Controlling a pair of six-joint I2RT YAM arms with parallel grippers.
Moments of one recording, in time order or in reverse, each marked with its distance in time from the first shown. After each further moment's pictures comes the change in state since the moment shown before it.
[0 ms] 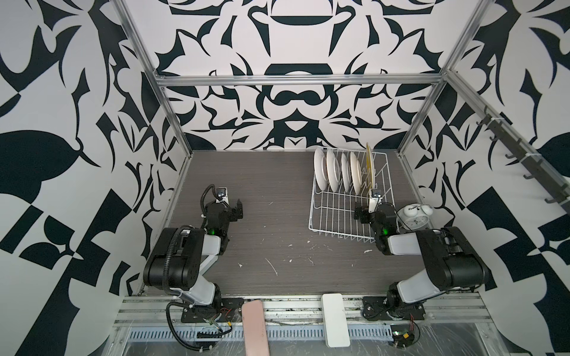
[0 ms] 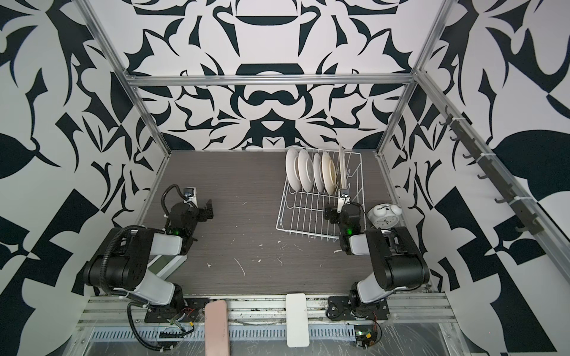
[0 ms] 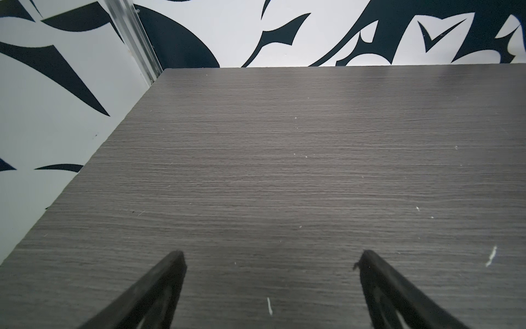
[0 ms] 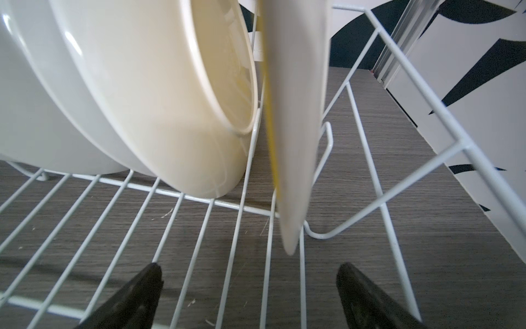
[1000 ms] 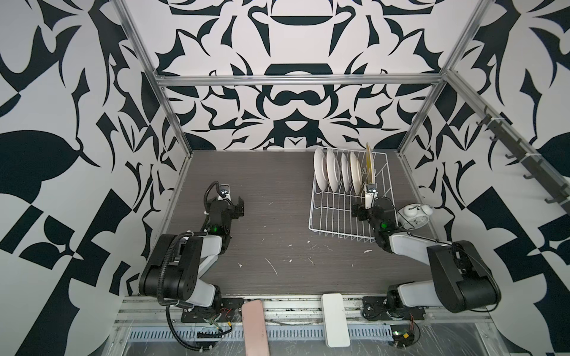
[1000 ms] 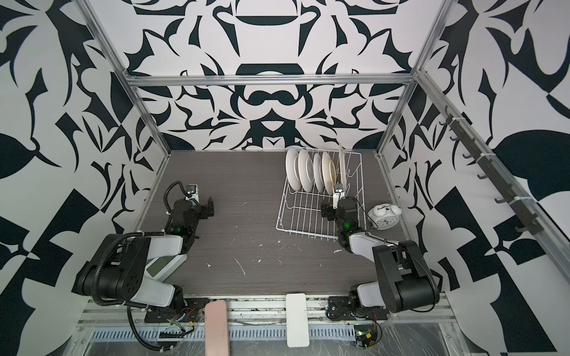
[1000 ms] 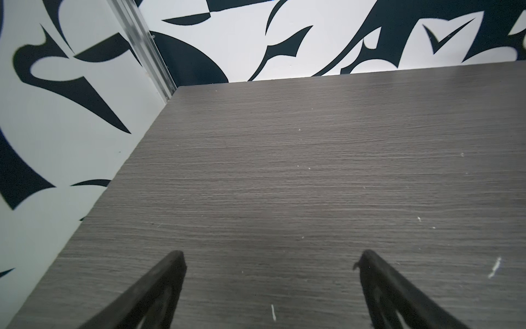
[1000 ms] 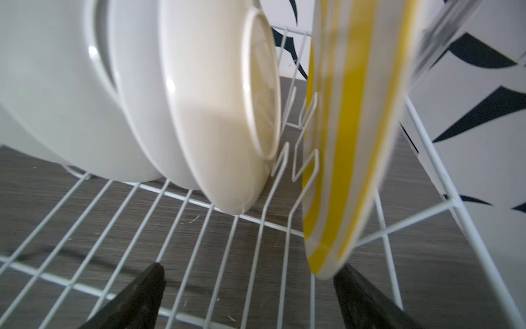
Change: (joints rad) left arm -0.087 -0.085 0.048 -0.132 -0.127 0.053; right arm 0.098 -0.179 0.080 -0.281 0.045 -0.064
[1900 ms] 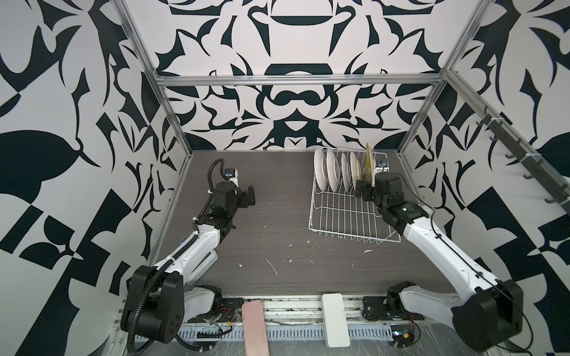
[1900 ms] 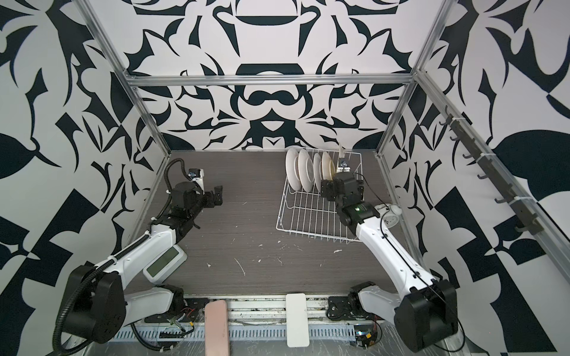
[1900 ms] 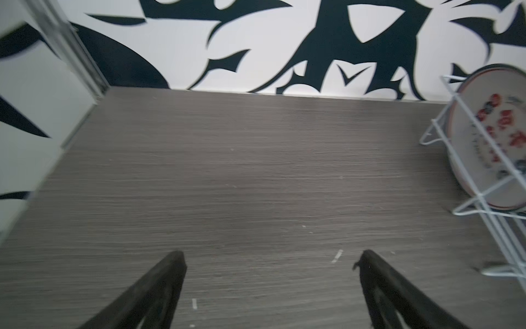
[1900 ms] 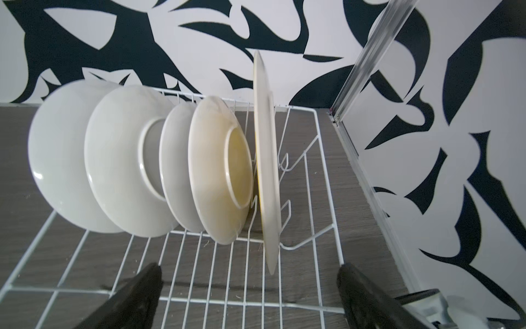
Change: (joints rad) left arm -0.126 -0.240 0.280 -0.614 0.164 -0.253; right arm 0.137 -0.163 0.582 -0.865 0.264 0.222
